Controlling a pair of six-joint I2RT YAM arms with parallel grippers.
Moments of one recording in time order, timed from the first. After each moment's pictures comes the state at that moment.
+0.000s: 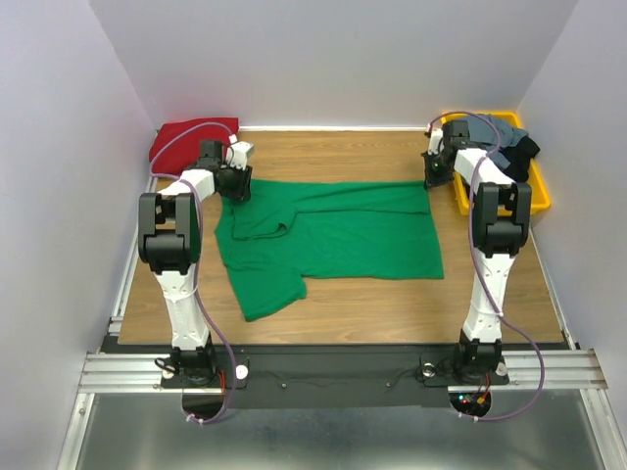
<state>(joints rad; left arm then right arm) -0.03 2.07 1.45 -0.29 0.34 0.26 -0.03 2.28 1.87 -0.61 -0.13 -0.14</state>
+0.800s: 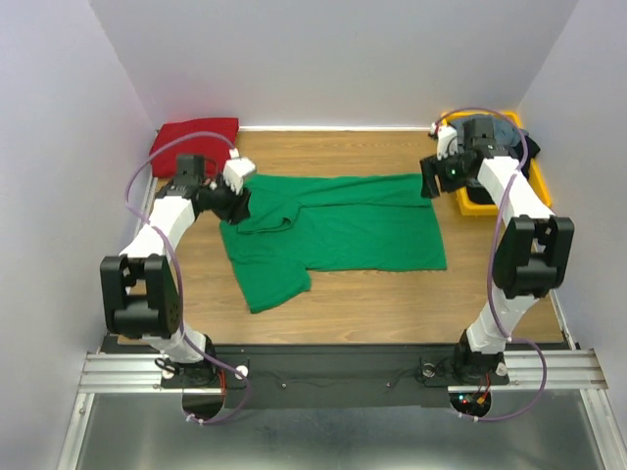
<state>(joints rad) -0.02 1.58 1.18 -0.45 0.59 0.55 -0.03 1.87 1.62 -0.72 -0.35 -0.32</state>
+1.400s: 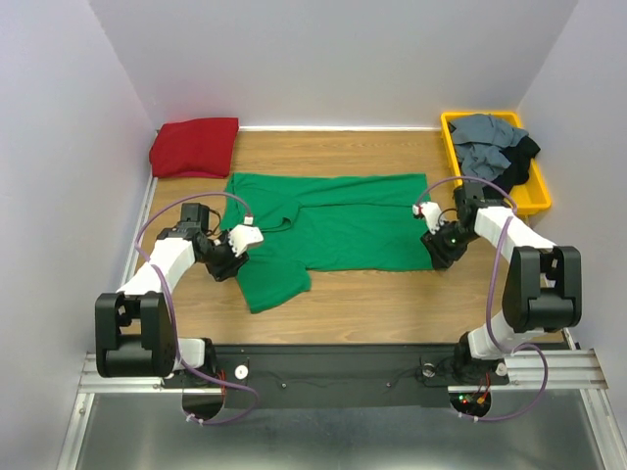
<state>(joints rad) -0.02 1.31 0.75 -0.67 0.46 1.02 -0.02 1.57 1.00 -0.83 -0.34 -0.76</state>
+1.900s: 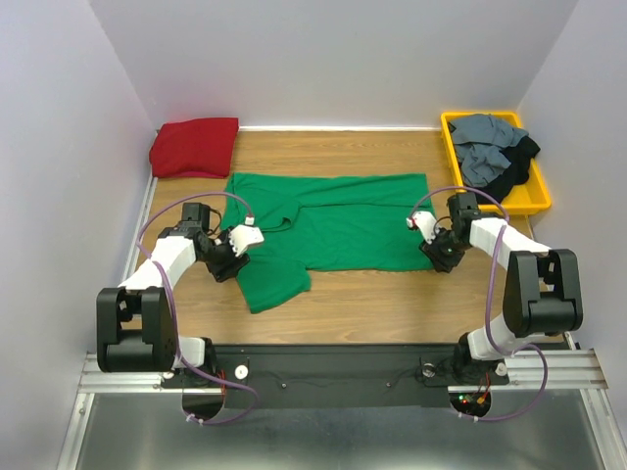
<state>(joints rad) -0.02 1.34 0.75 -0.63 0.45 1.04 0.01 1.54 0.86 -0.66 -0.26 -0.86</state>
